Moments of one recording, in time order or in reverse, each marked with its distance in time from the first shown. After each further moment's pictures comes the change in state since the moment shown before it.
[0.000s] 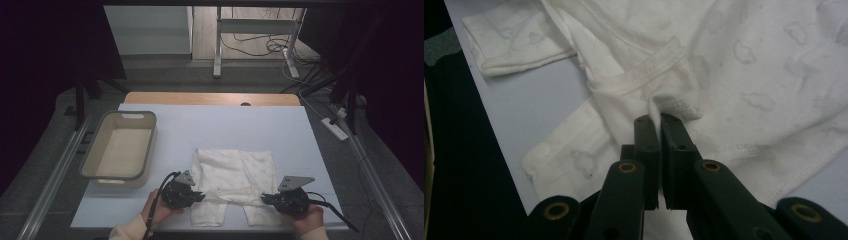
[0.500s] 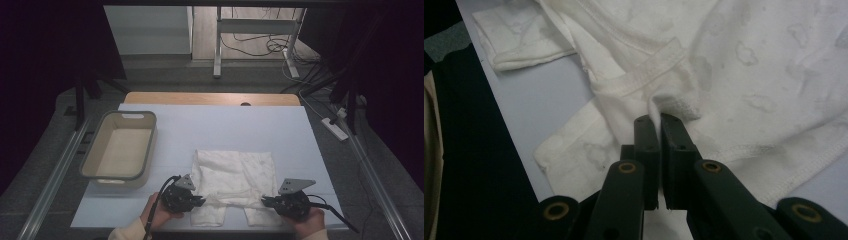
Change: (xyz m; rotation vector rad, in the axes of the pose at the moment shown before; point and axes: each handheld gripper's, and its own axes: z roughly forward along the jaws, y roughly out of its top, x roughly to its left) left arm -0.007 -0.005 -0.001 0.004 -0.021 0.015; right arm 0.006 -0.003 -0.003 0.001 0.007 -0.007
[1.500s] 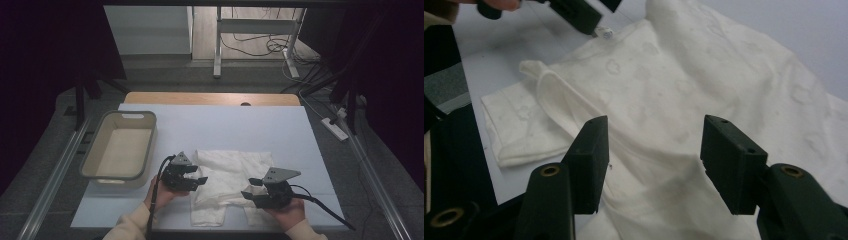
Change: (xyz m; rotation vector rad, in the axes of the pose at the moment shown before) left arm 0.044 0.029 -0.006 -0.169 0.152 -0.113; right arm 0.012 0.047 0.026 -0.139 -0.005 -0.032
